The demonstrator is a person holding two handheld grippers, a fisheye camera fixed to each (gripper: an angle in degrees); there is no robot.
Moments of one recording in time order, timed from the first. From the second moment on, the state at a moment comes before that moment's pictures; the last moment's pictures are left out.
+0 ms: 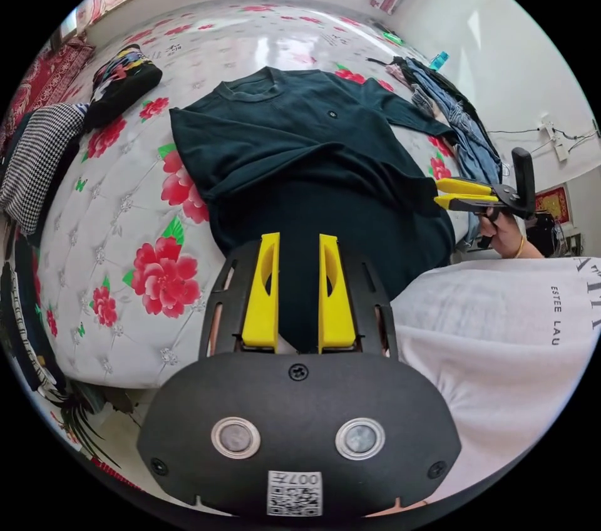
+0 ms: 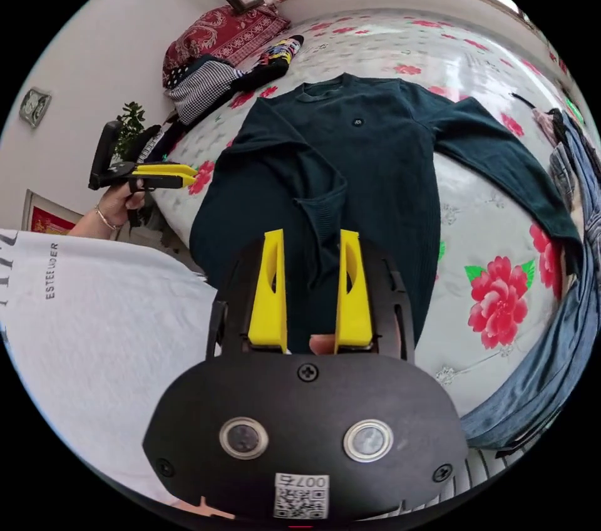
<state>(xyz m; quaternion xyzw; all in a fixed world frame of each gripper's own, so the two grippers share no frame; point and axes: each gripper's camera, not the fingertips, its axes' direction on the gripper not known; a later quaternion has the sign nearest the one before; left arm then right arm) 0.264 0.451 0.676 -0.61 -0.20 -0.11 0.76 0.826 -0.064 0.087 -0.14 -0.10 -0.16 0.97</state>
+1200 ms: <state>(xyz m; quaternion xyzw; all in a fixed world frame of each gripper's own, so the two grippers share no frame) 0.202 0.478 0.671 -0.60 -0.23 -0.18 0.75 0.831 -0.079 0.103 -0.23 -0.17 -0.22 0.93</state>
